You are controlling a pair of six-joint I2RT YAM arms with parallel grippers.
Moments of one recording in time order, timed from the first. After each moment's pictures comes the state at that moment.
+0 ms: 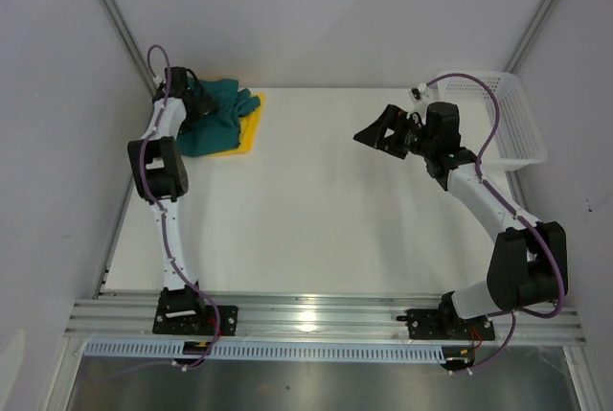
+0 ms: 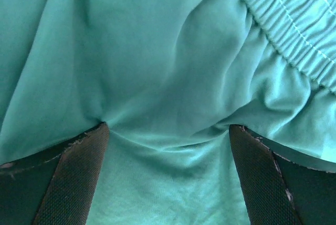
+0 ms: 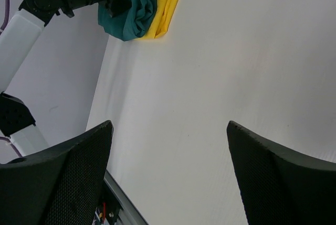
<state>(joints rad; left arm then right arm) 0.15 2.54 2.28 -0.63 -0.02 -0.51 0.22 1.45 1.07 0.01 -0.56 0.64</state>
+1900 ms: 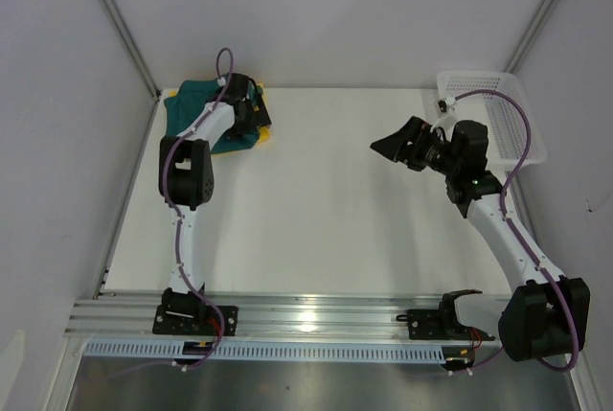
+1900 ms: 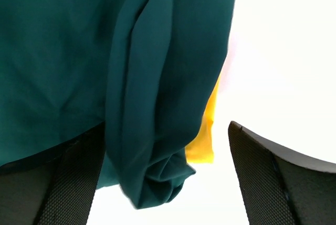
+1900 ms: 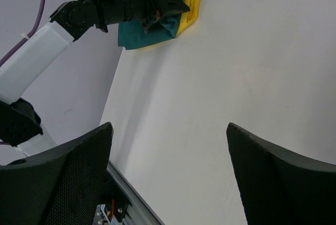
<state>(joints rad) -0.14 2.38 2.02 -0.58 -0.04 -0.48 0.15 1.18 0.91 0.00 -0.60 0.67</state>
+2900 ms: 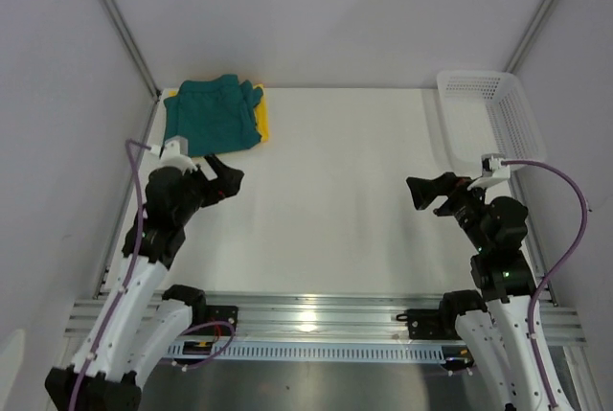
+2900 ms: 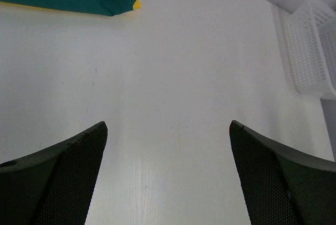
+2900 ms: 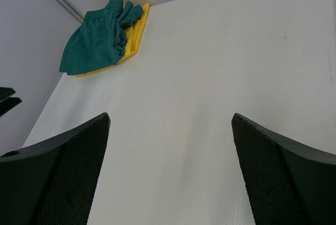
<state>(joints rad) -0.19 0.81 0.76 -0.36 0.04 -0.53 0.12 0.51 0.63 -0.21 -0.27 0.46</state>
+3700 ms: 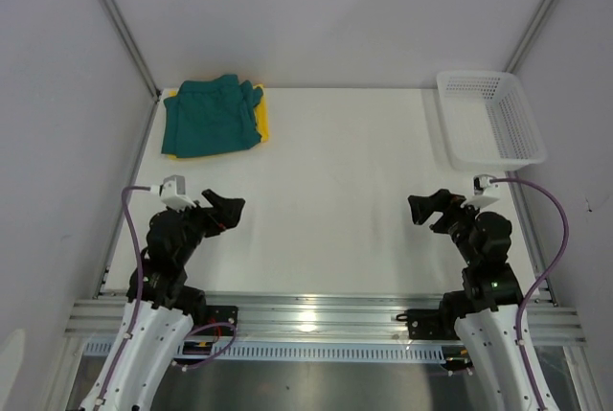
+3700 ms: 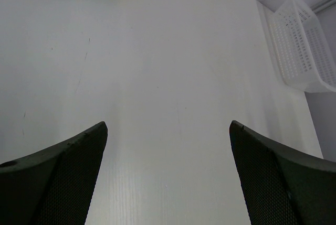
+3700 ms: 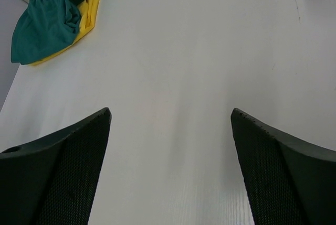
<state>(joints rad) -0.21 0.34 0.39 -0.33 0.07 -0.62 0.12 0.36 0.41 -0.24 -0.14 0.46</state>
